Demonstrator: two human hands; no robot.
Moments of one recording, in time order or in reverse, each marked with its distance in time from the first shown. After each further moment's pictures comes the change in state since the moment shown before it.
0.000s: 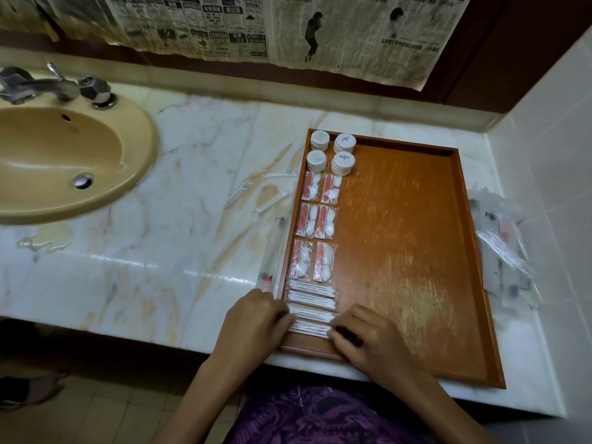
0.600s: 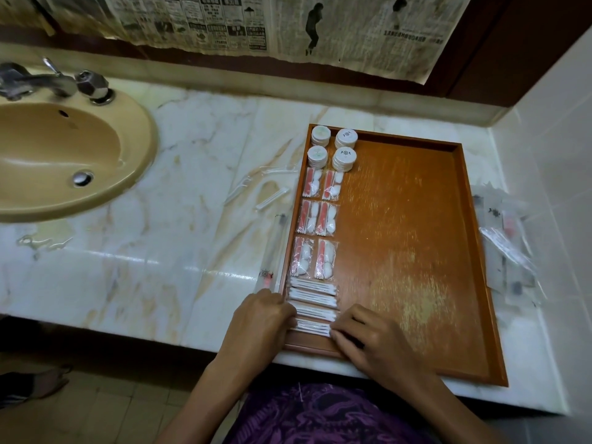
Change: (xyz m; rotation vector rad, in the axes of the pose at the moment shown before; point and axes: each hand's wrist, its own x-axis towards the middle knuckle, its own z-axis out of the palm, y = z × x) left_hand 0.001 0.010 -0.003 0.148 -0.020 0.143; right_hand -0.001 -0.002 -0.007 -0.005 -0.079 -0.081
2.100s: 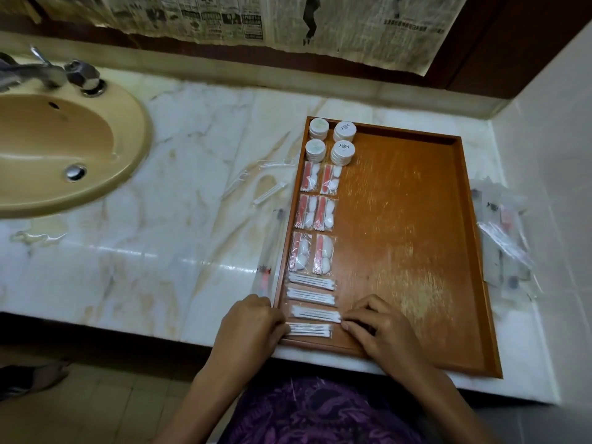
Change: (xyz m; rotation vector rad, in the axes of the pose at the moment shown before) left_hand -0.016 -0.010 0.009 -0.114 -0.056 -0.123; right_hand -0.008 0.007 -0.005 0.119 0.034 0.316
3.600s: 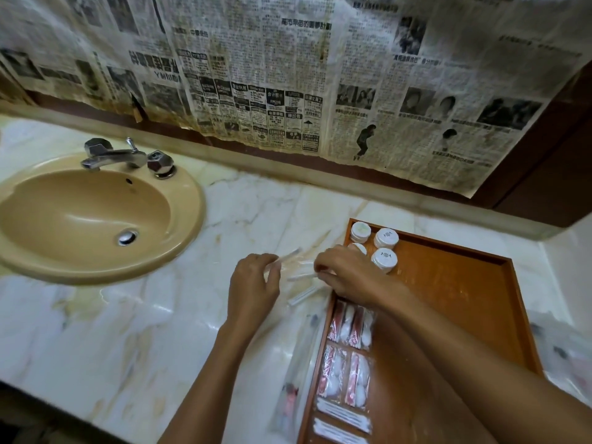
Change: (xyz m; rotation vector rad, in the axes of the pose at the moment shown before) left_hand 0.175 -0.083 -0.081 -0.314 0.690 -0.275; right_hand 0.303 -0.068 -0.031 -0.396 -0.236 -0.504
